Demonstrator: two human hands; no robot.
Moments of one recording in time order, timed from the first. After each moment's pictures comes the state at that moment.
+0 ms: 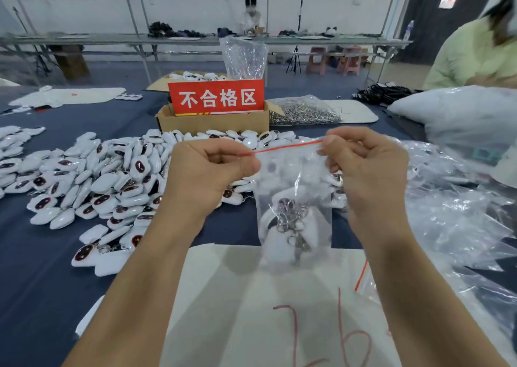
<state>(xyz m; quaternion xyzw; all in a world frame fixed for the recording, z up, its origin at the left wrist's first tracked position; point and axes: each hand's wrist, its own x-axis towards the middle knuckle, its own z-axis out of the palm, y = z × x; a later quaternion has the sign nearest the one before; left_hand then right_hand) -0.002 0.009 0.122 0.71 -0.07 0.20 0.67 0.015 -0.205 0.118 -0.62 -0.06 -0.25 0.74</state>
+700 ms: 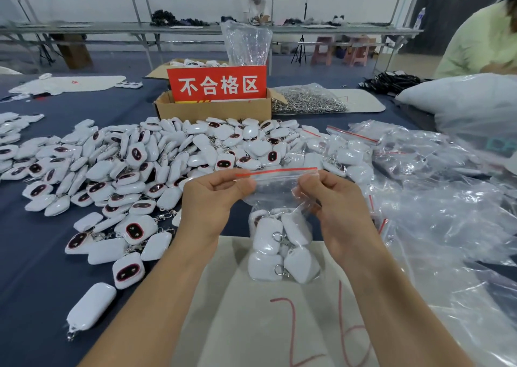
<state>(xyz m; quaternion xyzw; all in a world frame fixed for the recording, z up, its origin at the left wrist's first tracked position) 0.000 -0.001 0.050 0.66 0.07 0.12 0.74 0.009 -0.194 0.053 -0.63 0.01 -0.01 0.78</state>
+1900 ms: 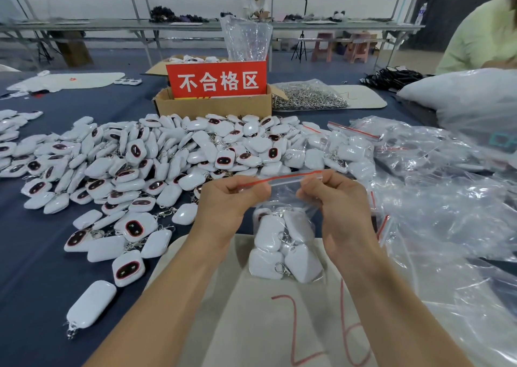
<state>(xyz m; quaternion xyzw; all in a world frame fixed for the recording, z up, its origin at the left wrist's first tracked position) -0.001 -0.015 0.041 0.66 0.04 0.08 0.75 0.005 -0.187 0.052 -0.59 0.06 -0.05 0.81</state>
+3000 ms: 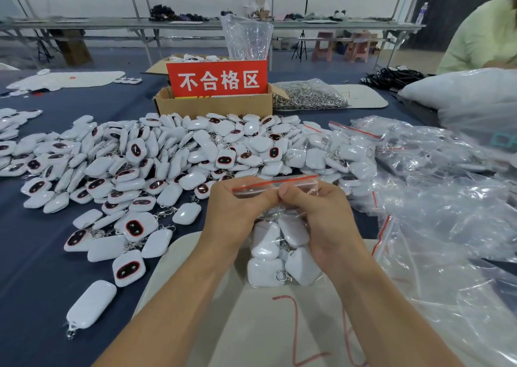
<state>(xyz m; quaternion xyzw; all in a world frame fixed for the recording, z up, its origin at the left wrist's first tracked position) -0.009 -0.027 0.039 0.66 0.00 0.10 0.74 -0.005 -0.171 0.046 -0.56 -0.02 0.03 0.82</state>
